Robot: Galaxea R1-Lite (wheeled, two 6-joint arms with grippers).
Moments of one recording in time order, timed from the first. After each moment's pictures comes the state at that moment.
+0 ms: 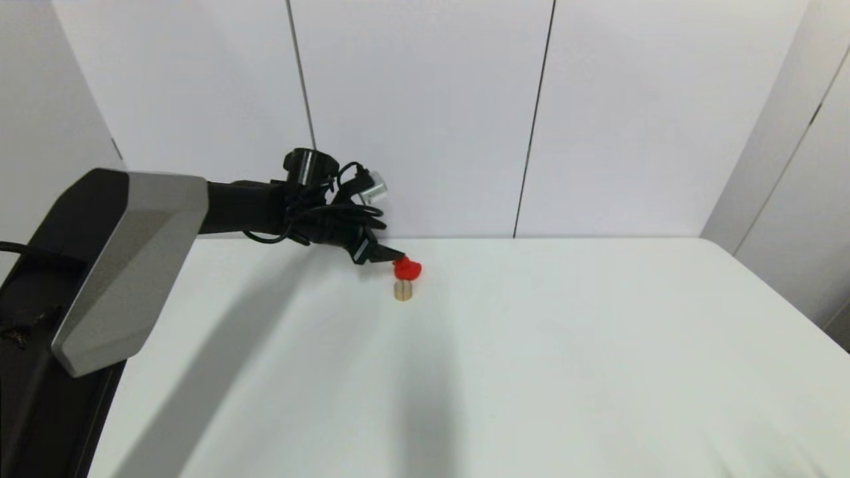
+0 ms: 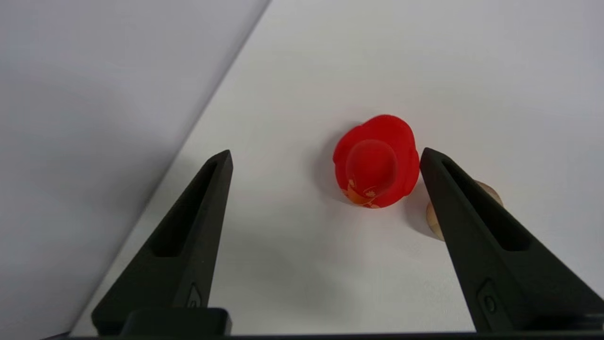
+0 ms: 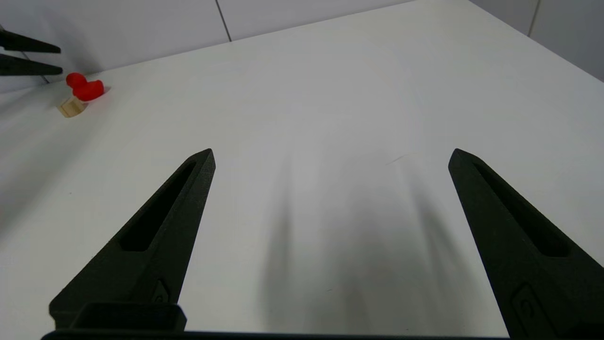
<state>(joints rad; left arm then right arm) -0.30 2.36 -1.92 0.20 -0.58 0.65 0.00 0.00 0.00 0.02 -0.05 0.19</state>
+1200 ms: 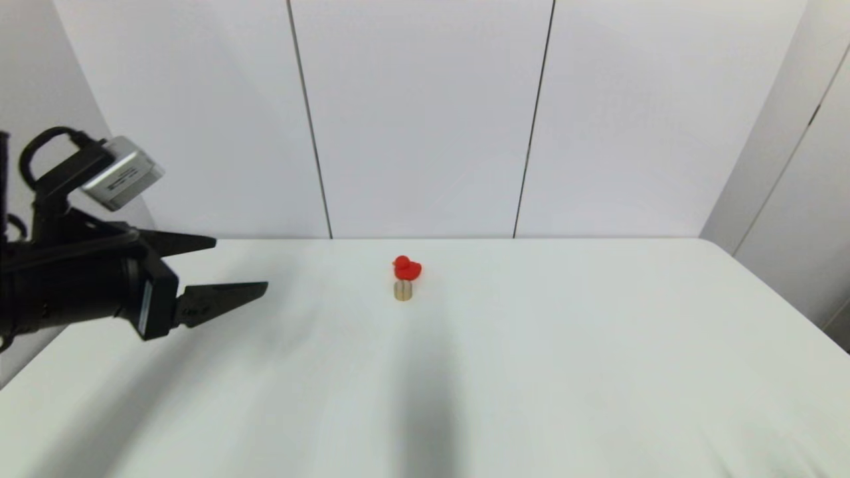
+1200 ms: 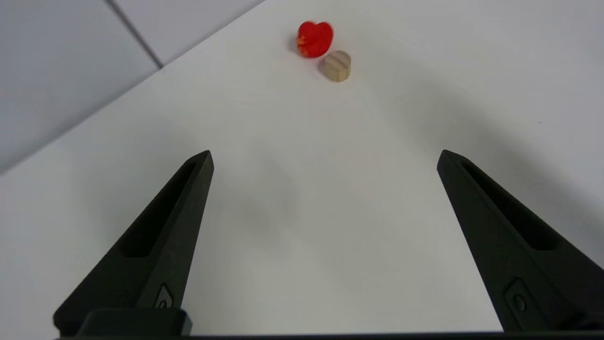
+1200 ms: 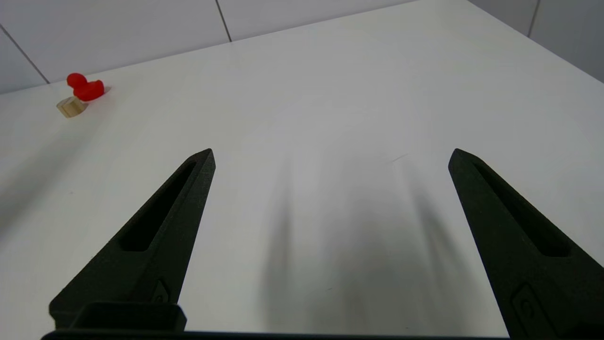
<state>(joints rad) -0.20 1.27 -0.89 0.07 -0.36 0.32 0.00 0.00 0.00 0.02 -0.05 0.19</state>
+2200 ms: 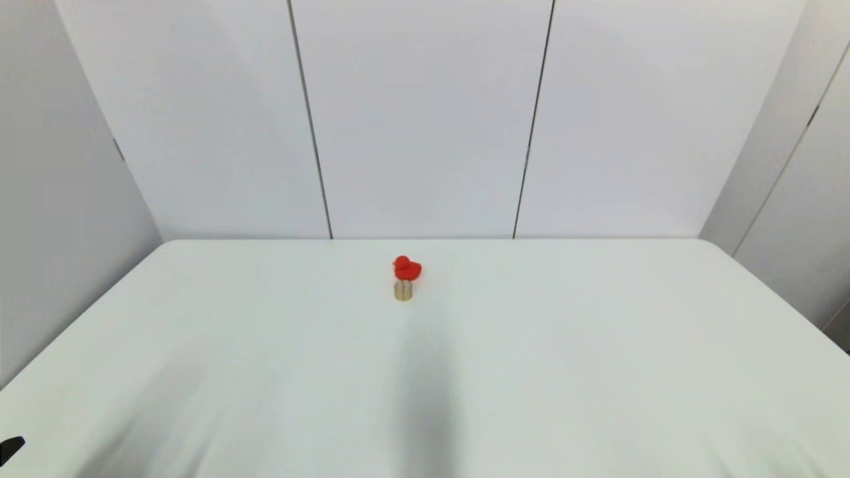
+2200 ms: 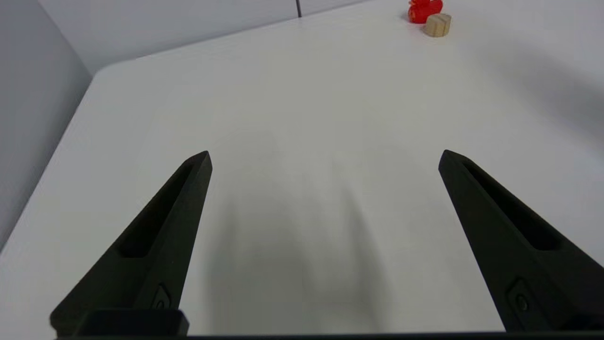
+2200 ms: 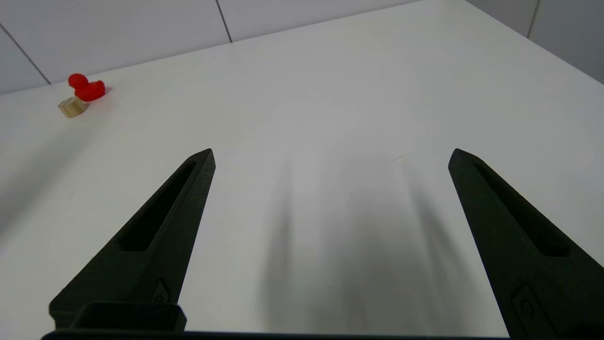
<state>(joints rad) -0.11 0.33 -0.04 -0.19 -0.10 0.18 0.00 0.00 0.00 0.02 -0.05 0.19</state>
